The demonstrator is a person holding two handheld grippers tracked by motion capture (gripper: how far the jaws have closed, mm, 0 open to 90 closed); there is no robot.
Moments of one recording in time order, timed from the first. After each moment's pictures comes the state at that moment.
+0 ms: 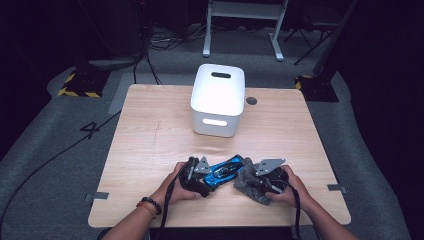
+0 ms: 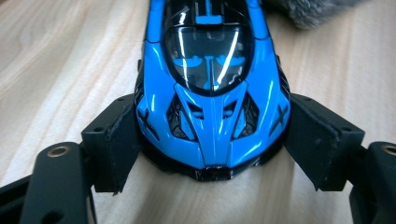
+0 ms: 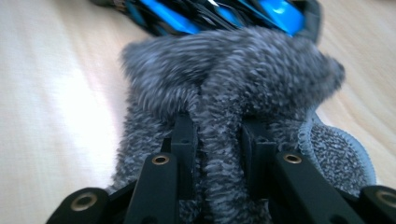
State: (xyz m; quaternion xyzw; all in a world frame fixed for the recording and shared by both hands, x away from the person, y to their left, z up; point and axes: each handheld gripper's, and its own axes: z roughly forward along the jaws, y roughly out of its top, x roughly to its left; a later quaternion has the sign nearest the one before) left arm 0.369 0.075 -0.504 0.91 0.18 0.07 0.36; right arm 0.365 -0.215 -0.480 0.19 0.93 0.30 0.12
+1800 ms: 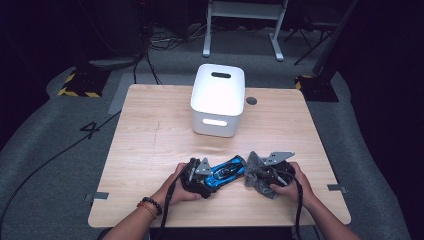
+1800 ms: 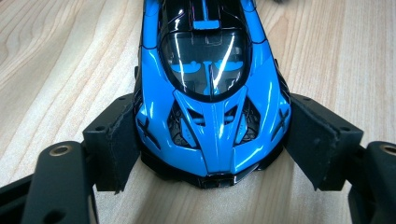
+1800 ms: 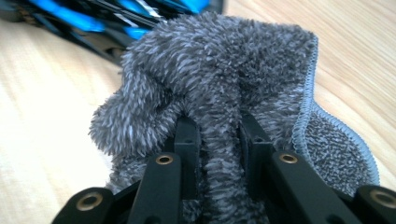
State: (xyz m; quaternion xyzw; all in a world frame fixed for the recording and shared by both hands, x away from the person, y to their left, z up) left arm 0.367 0.071 -0.505 0.91 0.18 0.07 0.37; right arm 0.385 -0.240 -0.485 0.27 0.90 0.31 0.13
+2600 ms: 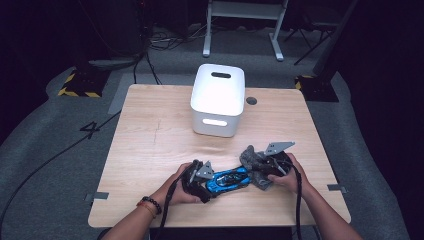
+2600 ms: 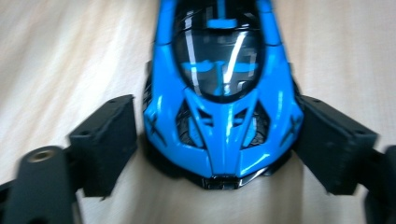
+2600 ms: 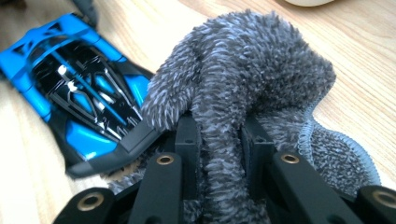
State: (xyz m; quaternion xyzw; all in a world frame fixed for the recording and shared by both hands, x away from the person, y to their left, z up) left arm 0.368 0.070 -0.503 0.92 0.14 0.06 0.36; right arm 0.413 -0.237 -0.480 0.24 0.89 0.37 0.08
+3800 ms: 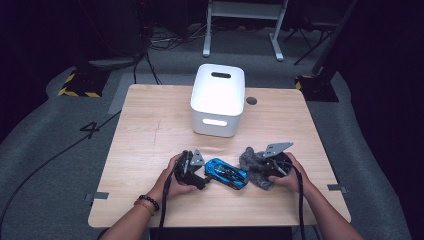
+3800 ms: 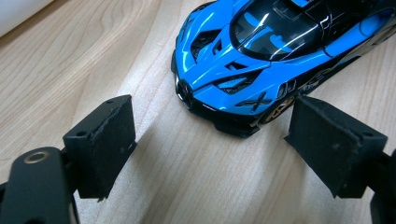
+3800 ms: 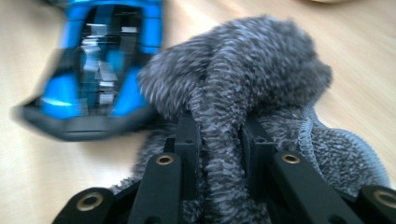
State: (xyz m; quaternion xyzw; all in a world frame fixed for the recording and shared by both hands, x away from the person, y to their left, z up) left arm 0.387 0.089 -0.503 0.90 0.25 0.12 0.35; right arm 0.412 -0.233 -0.482 0.20 0.91 0.36 0.07
